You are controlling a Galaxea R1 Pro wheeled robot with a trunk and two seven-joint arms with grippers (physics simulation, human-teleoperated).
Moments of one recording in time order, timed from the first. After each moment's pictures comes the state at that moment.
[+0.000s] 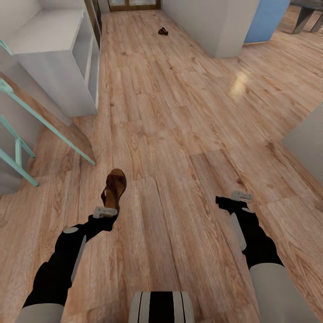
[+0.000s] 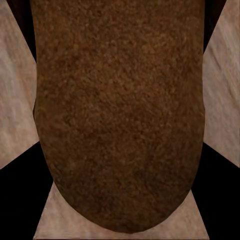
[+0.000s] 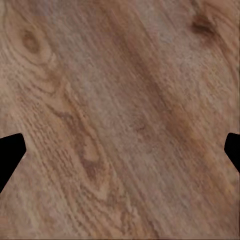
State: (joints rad) left arm -0.48 -0.01 0.15 -1.34 -0.22 0.58 -0.41; right arm -0.70 -0.01 -0.14 -1.07 -0.07 0.47 -0.15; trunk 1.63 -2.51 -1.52
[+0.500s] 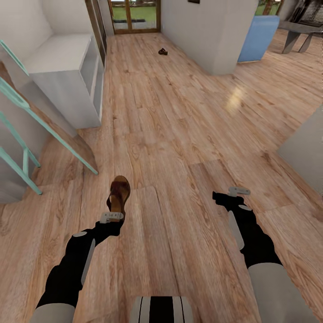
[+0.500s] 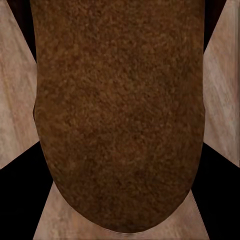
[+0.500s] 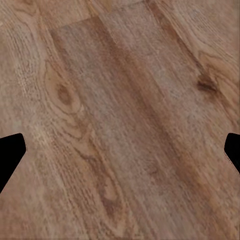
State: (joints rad) left arm -0.48 -0.08 0.17 -1.26 -0.20 0.58 -0.36; right arm -0.70 -0.01 -0.09 -1.12 -0.07 0.46 -0.15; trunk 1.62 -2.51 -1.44
